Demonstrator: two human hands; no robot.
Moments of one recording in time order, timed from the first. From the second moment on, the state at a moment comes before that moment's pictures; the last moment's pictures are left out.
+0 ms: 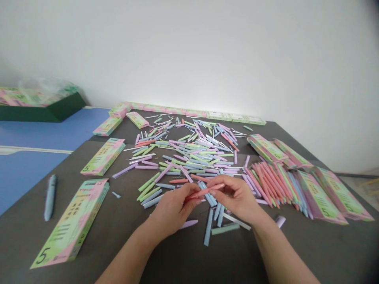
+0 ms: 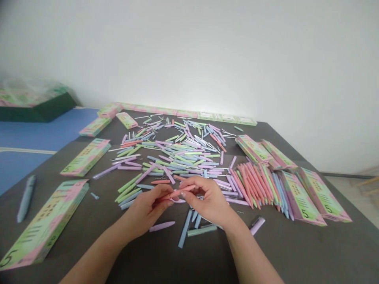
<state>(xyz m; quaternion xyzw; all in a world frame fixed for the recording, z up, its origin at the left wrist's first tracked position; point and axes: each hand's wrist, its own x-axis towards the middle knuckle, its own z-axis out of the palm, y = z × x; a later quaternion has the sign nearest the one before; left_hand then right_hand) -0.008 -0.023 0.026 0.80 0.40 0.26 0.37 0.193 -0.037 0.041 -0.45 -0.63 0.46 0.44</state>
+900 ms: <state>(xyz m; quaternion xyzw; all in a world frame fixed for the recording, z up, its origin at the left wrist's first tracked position) -0.006 -0.022 0.002 0.87 0.35 0.33 0.09 0.192 -0.032 0.029 -0.51 -0.65 0.44 0.35</state>
